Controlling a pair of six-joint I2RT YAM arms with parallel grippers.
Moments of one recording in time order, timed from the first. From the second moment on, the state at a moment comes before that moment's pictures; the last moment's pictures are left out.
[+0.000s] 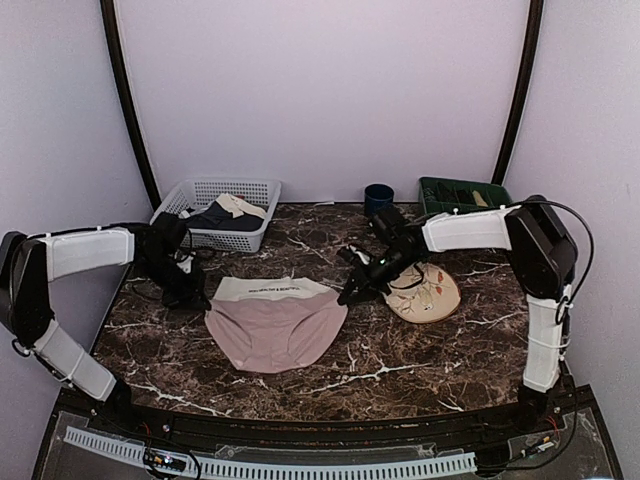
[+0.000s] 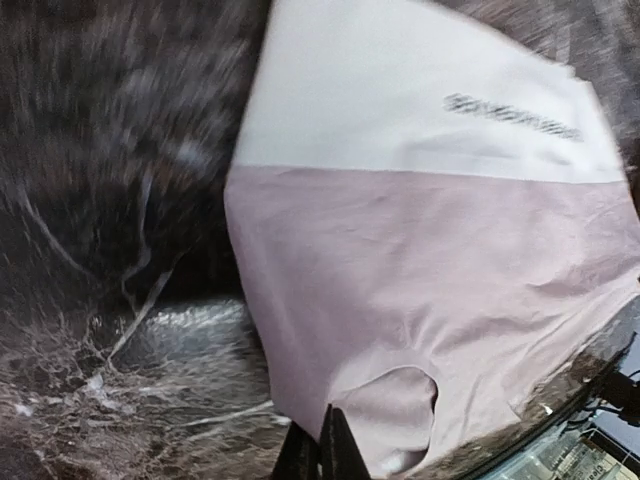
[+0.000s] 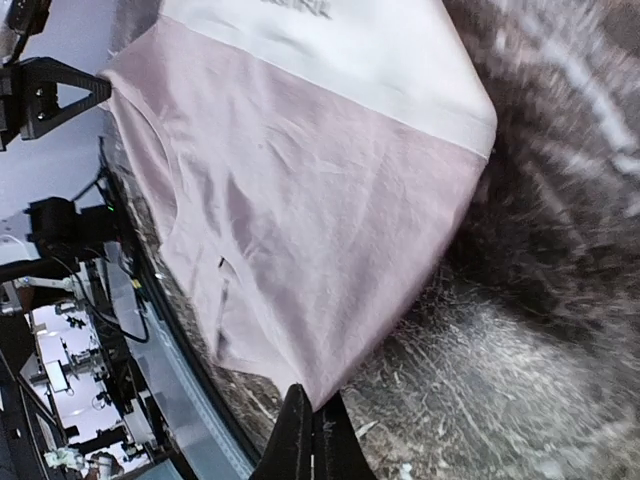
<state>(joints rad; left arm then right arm) -0.26 1.51 0.88 -0.73 0.33 -0.45 0.67 2.05 1.39 -0.52 -0.76 0.37</state>
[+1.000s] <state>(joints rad) -0.27 1.33 1.25 -0.59 0.58 -0.45 0.44 1.82 1.75 -0.63 -0.79 0.36</state>
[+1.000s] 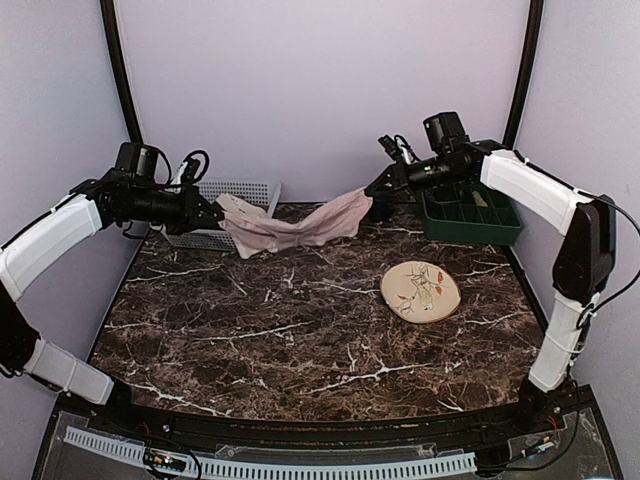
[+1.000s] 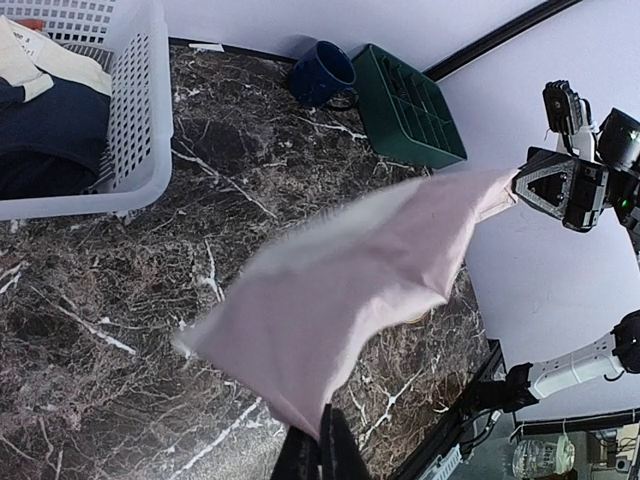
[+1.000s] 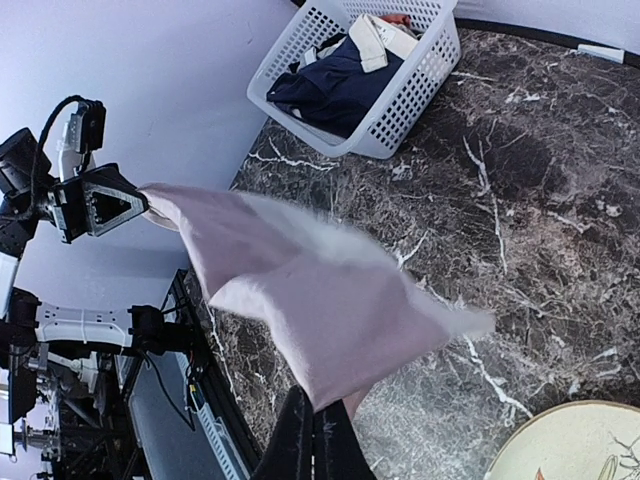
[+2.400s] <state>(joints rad) -0.38 1.58 0.91 -0.69 0.46 -0.38 0.71 1.98 1.31 -0.65 -0.68 0.34</state>
